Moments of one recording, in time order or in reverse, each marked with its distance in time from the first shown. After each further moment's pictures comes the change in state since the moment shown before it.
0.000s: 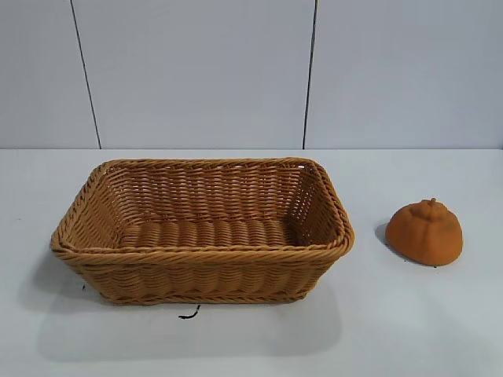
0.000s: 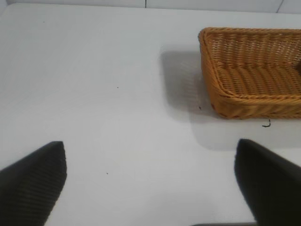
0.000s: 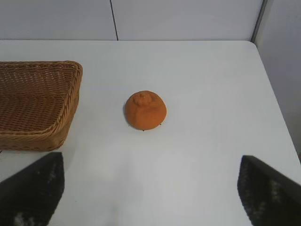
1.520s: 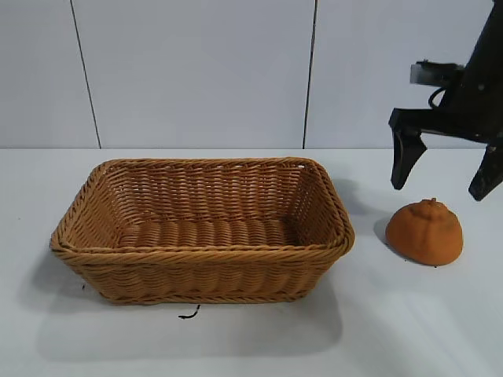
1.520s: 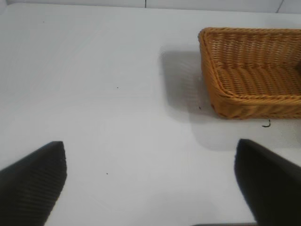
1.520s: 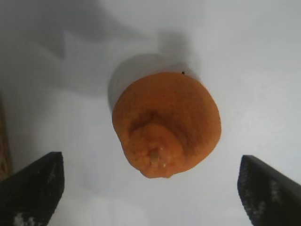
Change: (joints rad) left arm 0.000 0.000 0.000 -0.001 -0.002 0.000; right arm 0.000 1.687 -0.789 0.148 0.014 -0.034
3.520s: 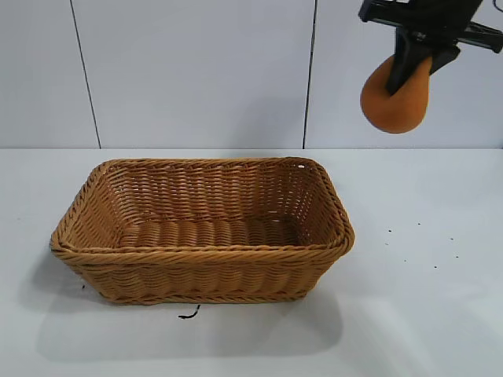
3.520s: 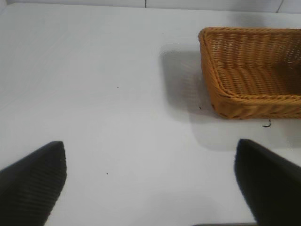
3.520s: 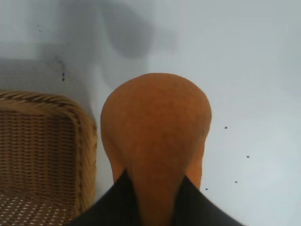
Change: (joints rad) left arm 0.000 0.000 0.000 0.000 0.000 0.000; right arm 0.144 -0.032 -0.435 0.025 0.270 0.019
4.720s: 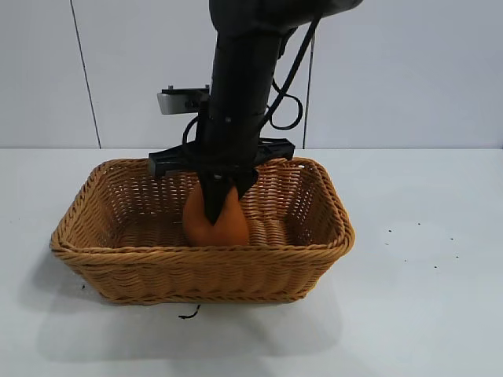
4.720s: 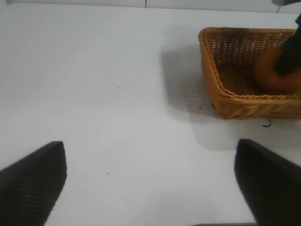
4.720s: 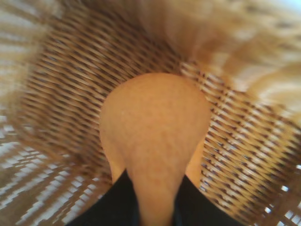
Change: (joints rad) left arm 0.000 0.000 0.000 0.001 0.001 0.000; right arm 0.452 0.279 -0.003 -0.090 -0.185 0.056
